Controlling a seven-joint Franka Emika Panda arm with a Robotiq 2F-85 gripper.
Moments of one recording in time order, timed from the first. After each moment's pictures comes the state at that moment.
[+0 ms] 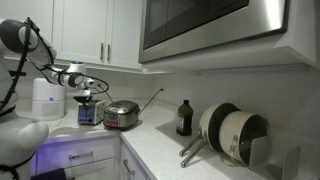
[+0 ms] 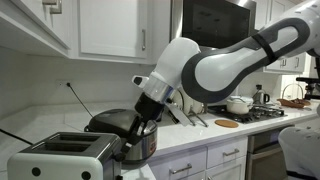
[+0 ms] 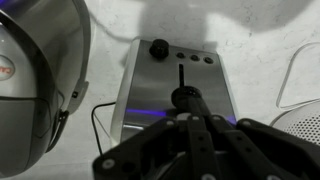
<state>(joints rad) 0.67 -0.34 0.22 -2.45 0.22 2.61 -0.37</state>
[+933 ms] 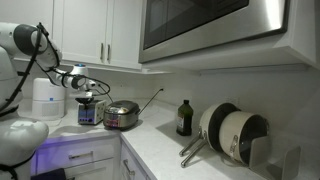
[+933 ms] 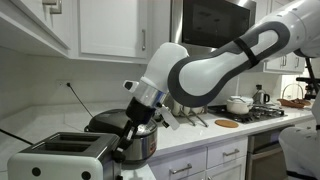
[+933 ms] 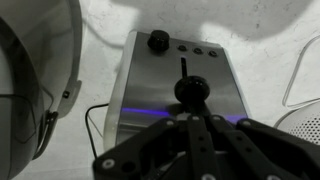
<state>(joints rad) 0.66 -0.24 0.23 -2.39 0.22 2.63 -0.37</state>
